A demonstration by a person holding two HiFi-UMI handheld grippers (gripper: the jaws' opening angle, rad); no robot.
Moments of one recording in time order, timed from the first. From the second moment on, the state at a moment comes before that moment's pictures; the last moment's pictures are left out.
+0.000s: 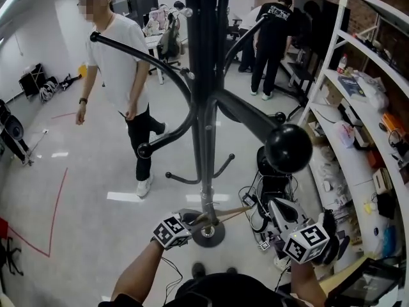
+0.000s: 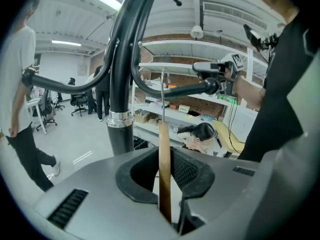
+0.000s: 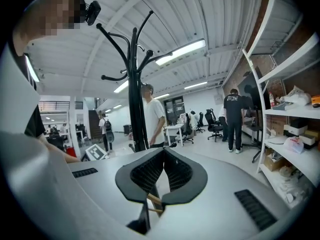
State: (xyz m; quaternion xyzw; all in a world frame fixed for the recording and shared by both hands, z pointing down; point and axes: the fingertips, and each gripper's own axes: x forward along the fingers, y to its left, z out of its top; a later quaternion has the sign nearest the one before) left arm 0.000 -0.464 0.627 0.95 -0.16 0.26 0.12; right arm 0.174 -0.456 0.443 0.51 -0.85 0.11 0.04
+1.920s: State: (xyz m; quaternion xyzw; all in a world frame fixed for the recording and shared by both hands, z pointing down) left arm -0.089 -0.442 0.511 0.90 -0.44 0.03 0.07; right arm 0.179 -0.435 0.443 0.48 -0.87 0.10 0.01
